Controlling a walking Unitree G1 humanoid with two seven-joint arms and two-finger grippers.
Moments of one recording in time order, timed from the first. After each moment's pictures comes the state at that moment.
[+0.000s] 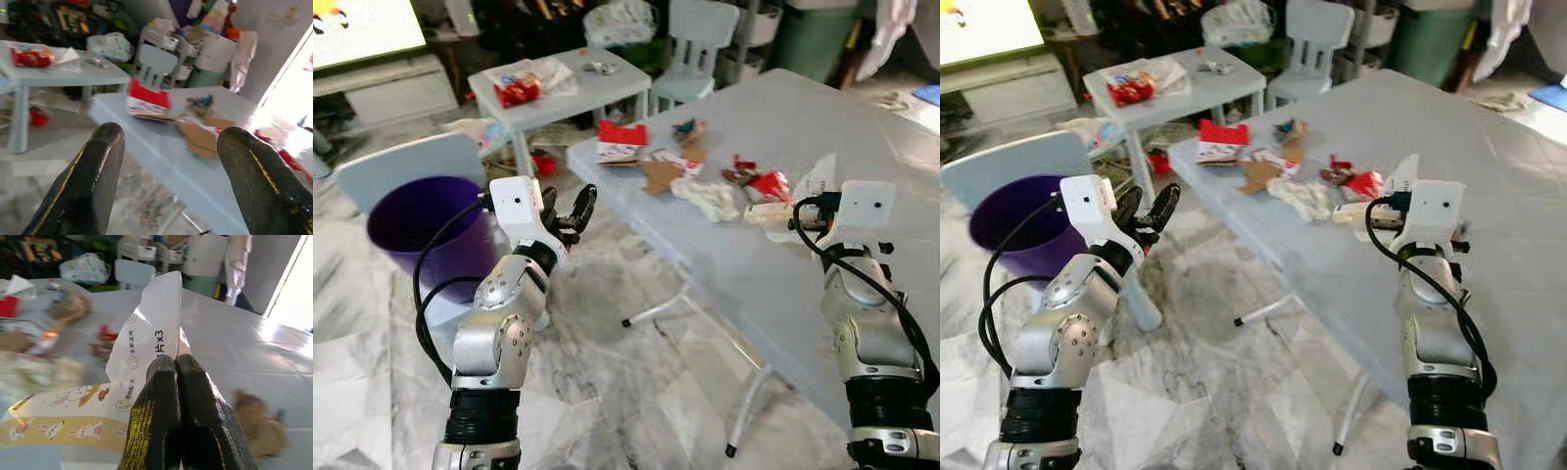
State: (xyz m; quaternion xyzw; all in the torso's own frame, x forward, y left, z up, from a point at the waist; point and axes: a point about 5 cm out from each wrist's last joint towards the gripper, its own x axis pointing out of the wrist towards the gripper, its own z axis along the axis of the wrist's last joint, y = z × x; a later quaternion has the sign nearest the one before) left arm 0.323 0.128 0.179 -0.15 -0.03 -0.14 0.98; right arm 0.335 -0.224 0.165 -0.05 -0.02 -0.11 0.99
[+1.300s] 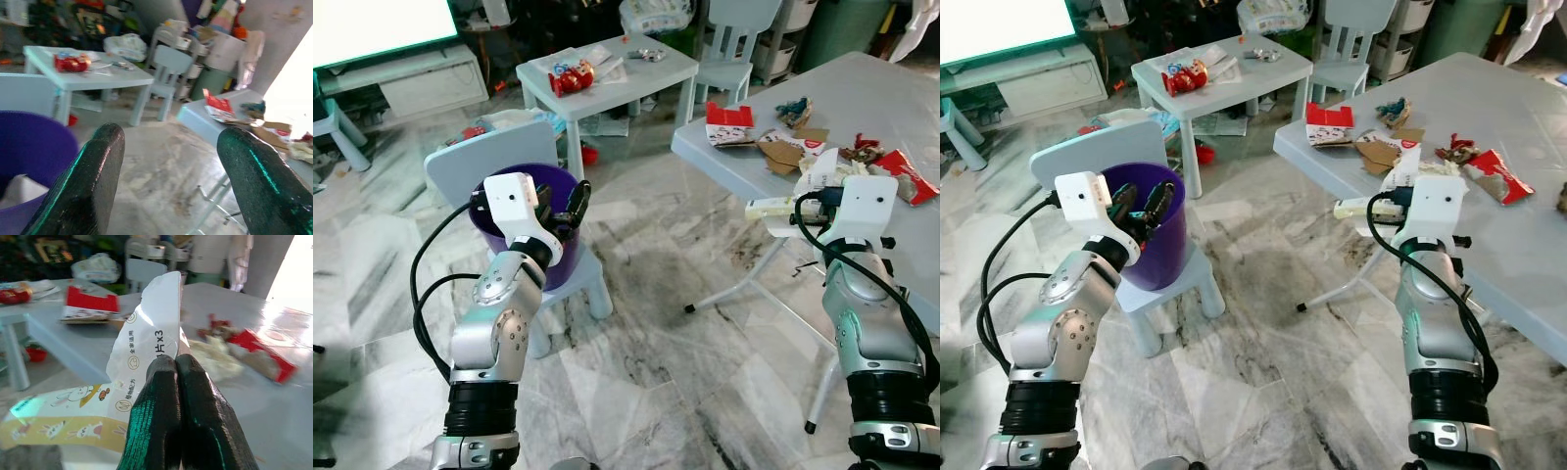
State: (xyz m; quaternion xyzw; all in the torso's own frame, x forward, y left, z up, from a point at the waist) left arm 0.328 0.133 0.179 -0.16 -0.03 -0.13 0.98; right arm 0.338 -0.225 0.171 -0.05 -0.03 -0.11 0.99
